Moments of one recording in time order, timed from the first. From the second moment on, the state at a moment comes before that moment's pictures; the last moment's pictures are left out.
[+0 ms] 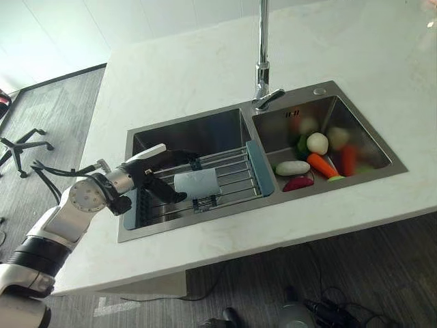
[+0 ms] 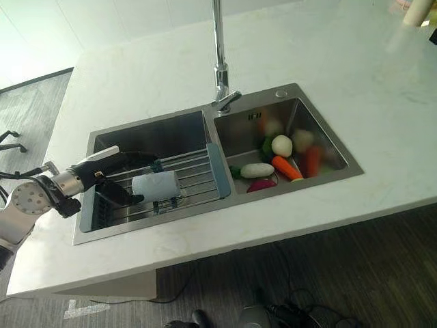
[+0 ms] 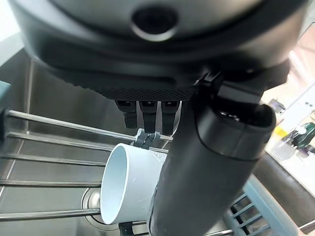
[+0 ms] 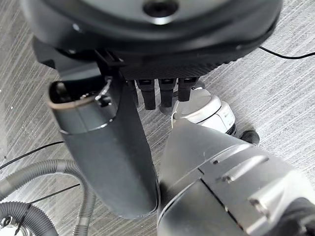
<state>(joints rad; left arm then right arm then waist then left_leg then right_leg) -0.49 0.99 -0.36 0.27 -0.10 -0.18 -0.36 0.00 -0.35 -0.08 1.27 0.54 -0.03 0.30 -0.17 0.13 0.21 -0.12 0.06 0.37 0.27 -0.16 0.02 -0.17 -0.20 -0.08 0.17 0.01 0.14</state>
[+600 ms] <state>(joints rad) -0.51 0.96 -0.36 0.26 -0.15 -0.07 -0.45 0.07 -0.40 -0.07 1.26 0.52 -0.01 0.27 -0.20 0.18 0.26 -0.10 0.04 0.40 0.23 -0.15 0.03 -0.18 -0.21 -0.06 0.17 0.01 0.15</state>
